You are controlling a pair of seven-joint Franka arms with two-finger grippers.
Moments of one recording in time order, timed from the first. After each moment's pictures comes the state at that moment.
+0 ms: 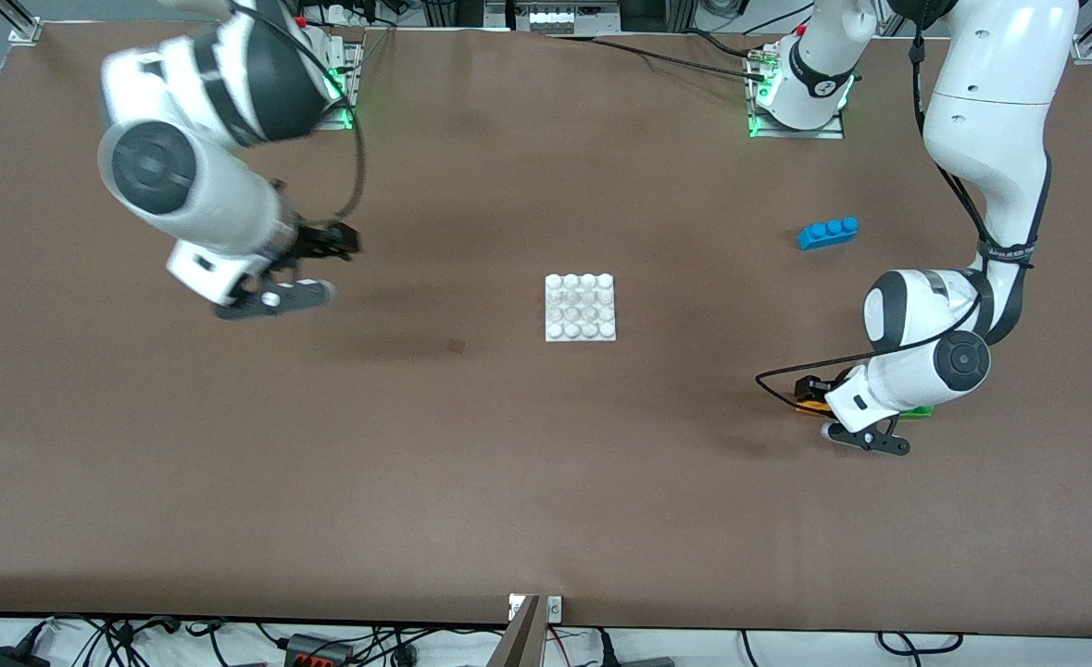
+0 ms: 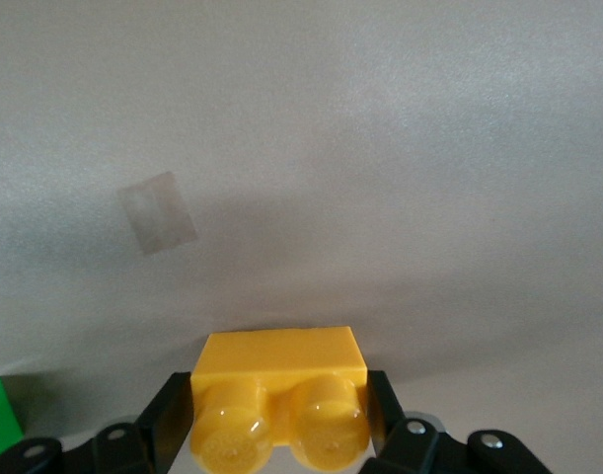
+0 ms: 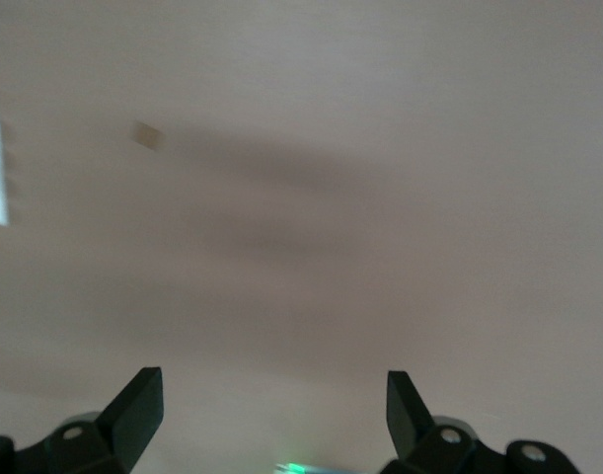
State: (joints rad) left arm -0.06 0.67 0.01 -1.73 -0.10 2.34 0.22; right arm 0.73 0.20 -0.46 -1.59 0.05 1.55 0.03
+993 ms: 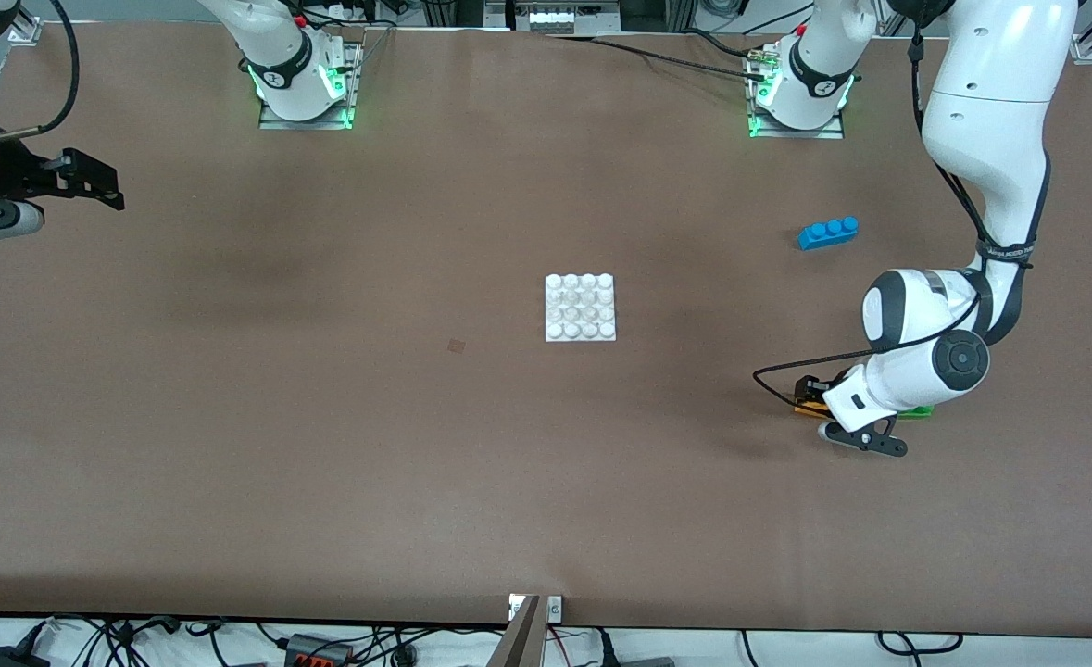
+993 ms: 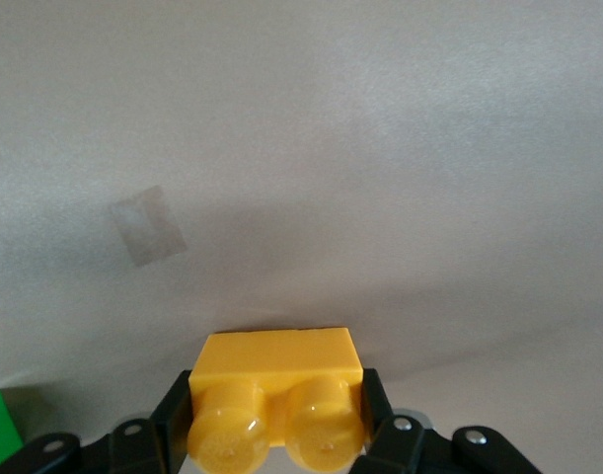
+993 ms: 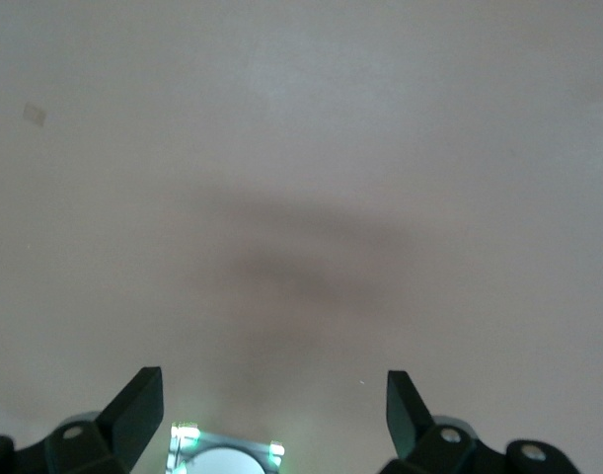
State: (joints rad) left arm -0.07 0.66 0.01 -1.73 -0.10 2.34 0.25; right arm -0.07 -0.06 0.04 -1.74 -0.03 1.57 -0.21
